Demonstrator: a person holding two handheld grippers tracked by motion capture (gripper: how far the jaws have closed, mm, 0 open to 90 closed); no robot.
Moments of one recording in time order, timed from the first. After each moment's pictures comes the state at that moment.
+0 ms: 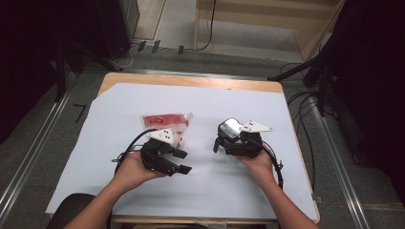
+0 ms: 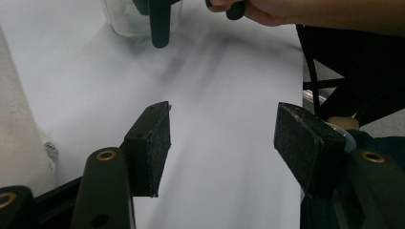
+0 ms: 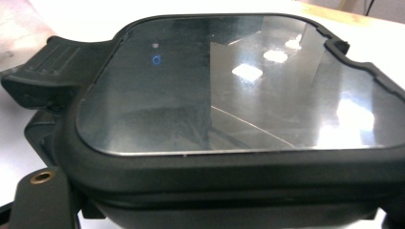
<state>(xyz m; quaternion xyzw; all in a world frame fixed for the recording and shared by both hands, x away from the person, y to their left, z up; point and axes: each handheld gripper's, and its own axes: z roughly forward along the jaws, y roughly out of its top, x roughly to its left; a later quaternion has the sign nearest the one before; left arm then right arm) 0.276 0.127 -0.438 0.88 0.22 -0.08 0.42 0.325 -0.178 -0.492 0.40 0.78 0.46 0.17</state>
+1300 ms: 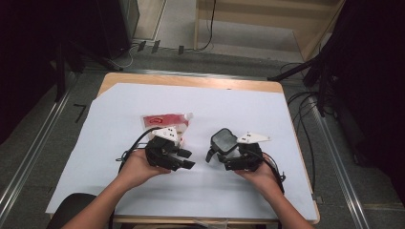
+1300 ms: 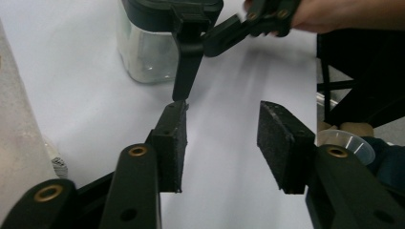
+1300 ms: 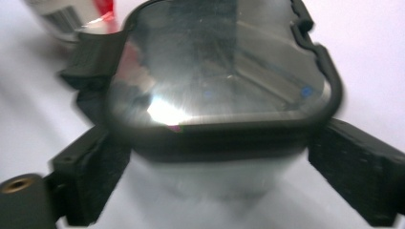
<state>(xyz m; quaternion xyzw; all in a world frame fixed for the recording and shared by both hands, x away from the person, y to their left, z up) 0.285 0.117 -0.442 0.88 0.23 -0.06 0.41 0.289 -0.176 -0.492 0.40 0.80 0.42 0.12</state>
